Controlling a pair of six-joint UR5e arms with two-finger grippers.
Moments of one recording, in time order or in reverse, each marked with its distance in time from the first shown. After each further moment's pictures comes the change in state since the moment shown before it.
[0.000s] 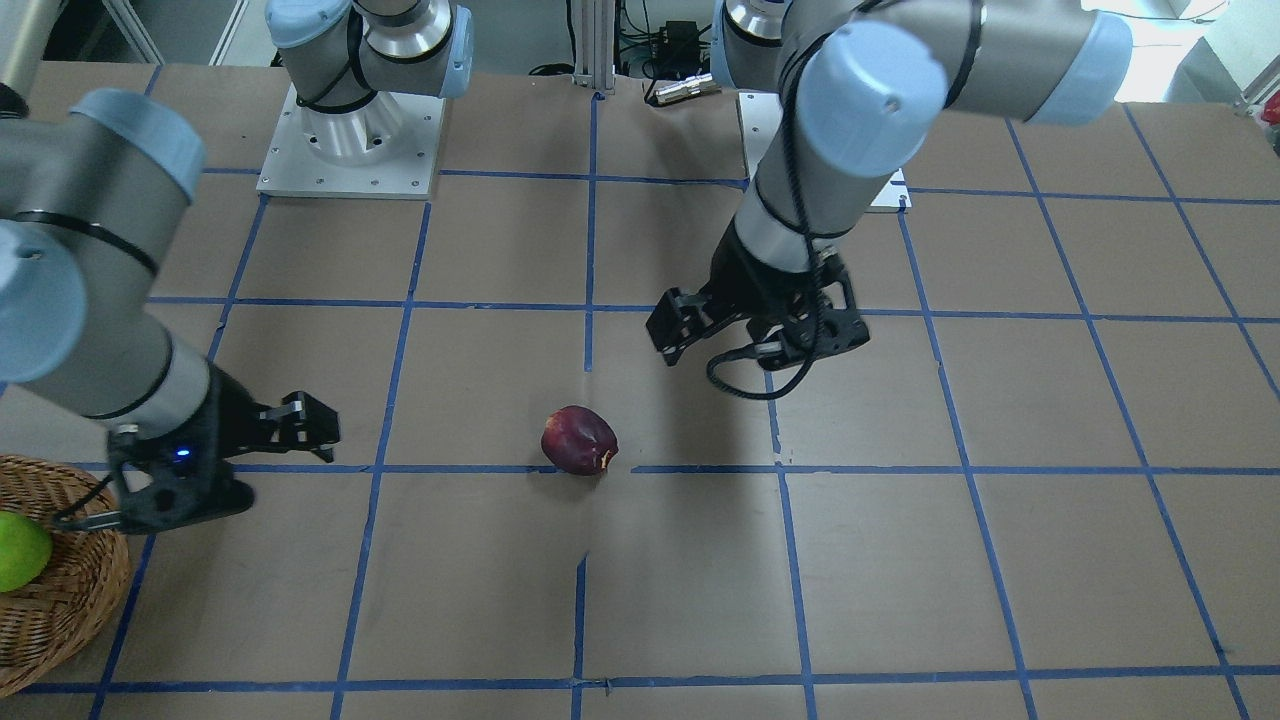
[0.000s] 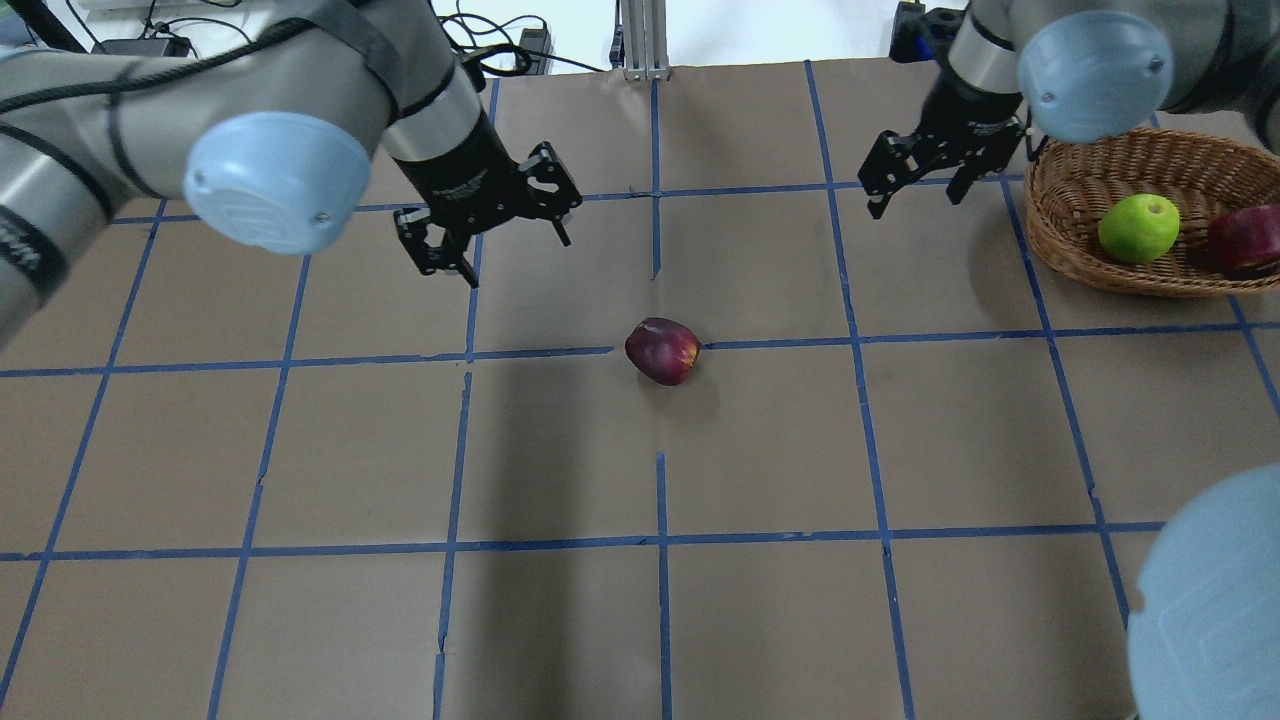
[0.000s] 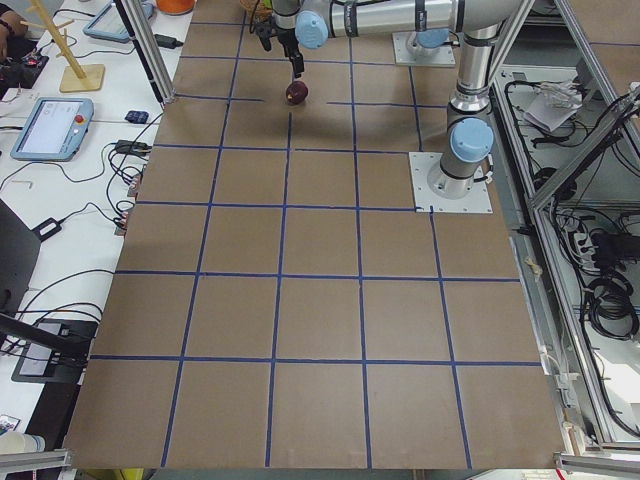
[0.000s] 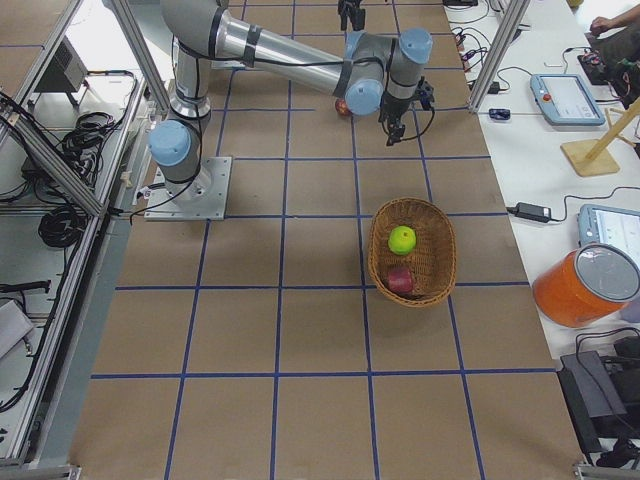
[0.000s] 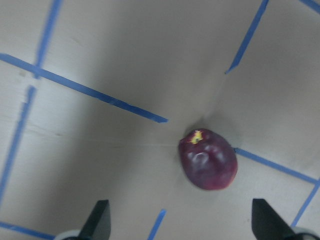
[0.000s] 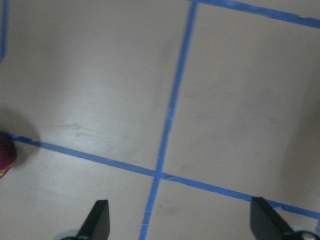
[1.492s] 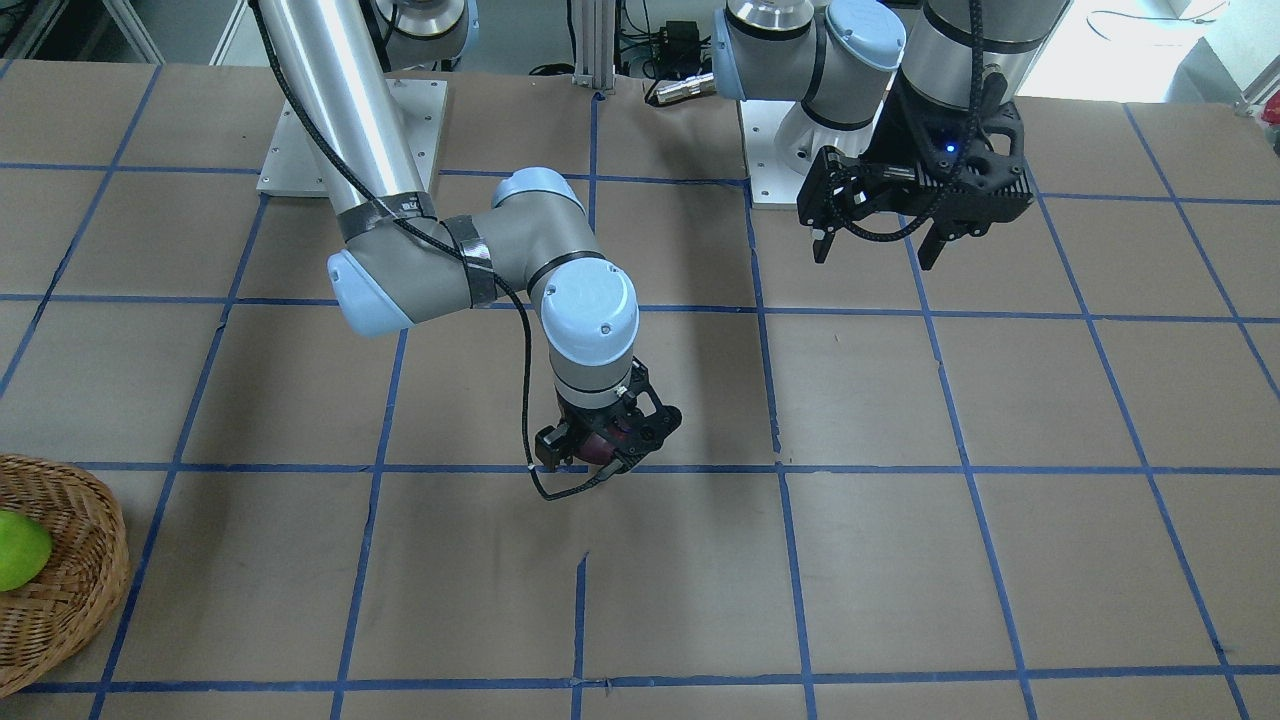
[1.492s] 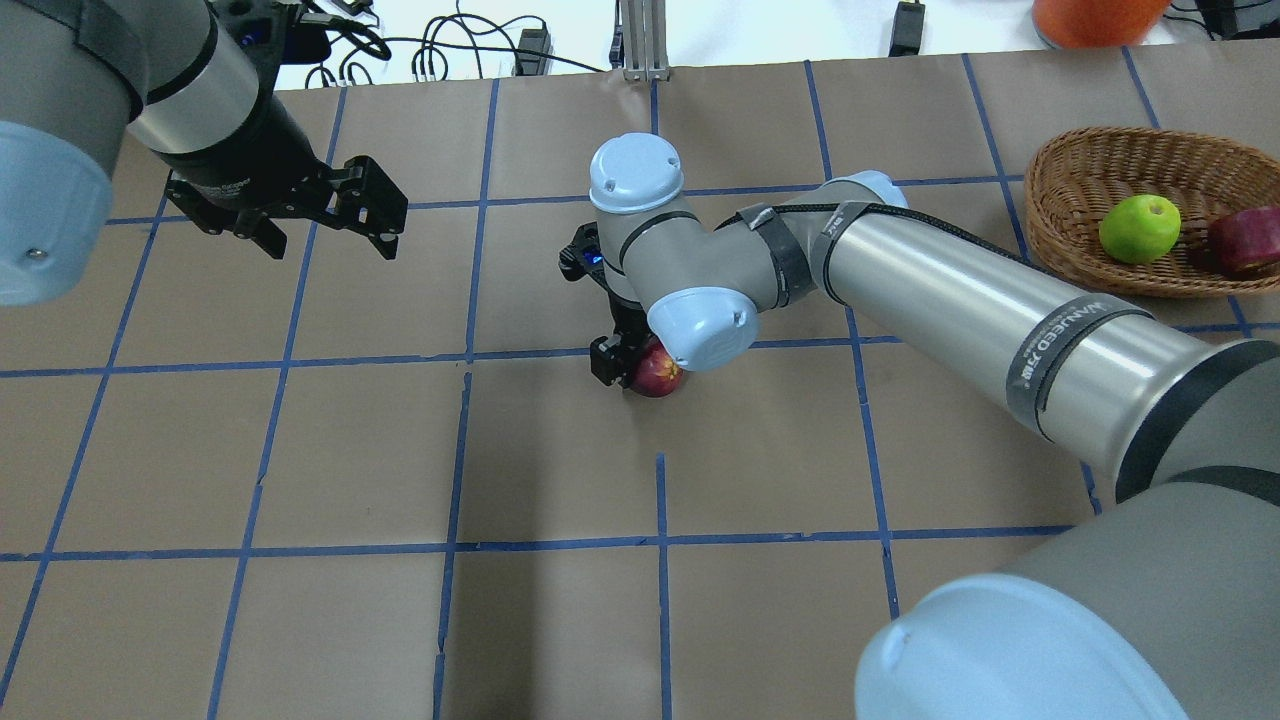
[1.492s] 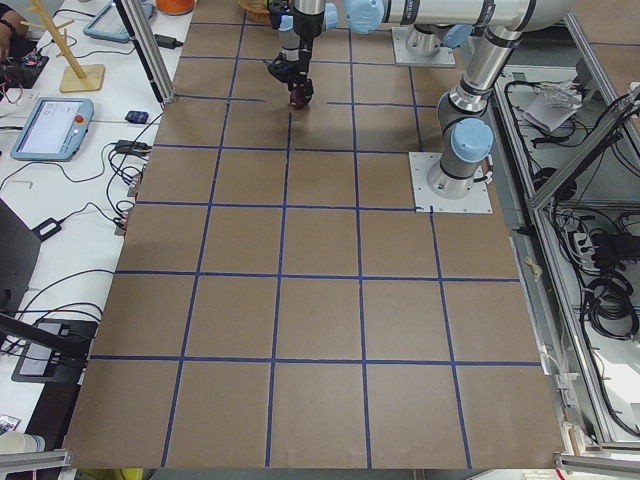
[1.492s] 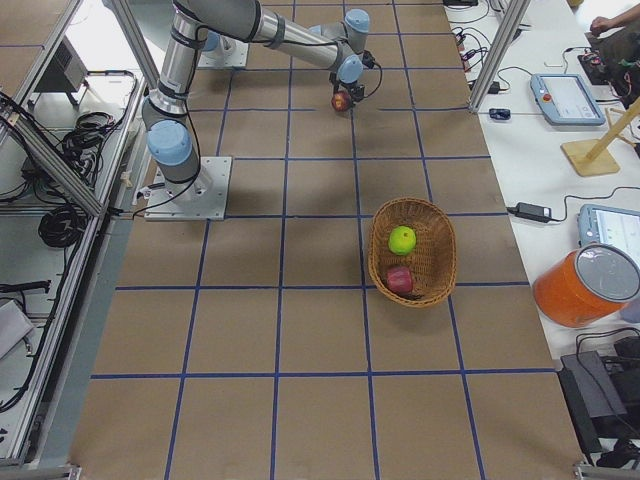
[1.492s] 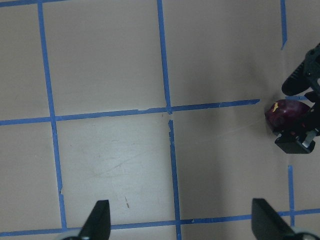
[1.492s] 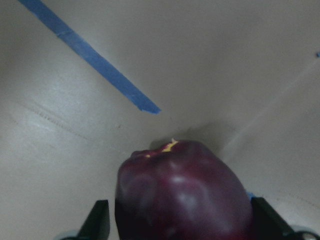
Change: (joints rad) left arm 0.120 0.196 -0.069 -0.019 0.152 0.465; right arm 0.440 0.193 0.147 -0.370 -0.068 -0.024
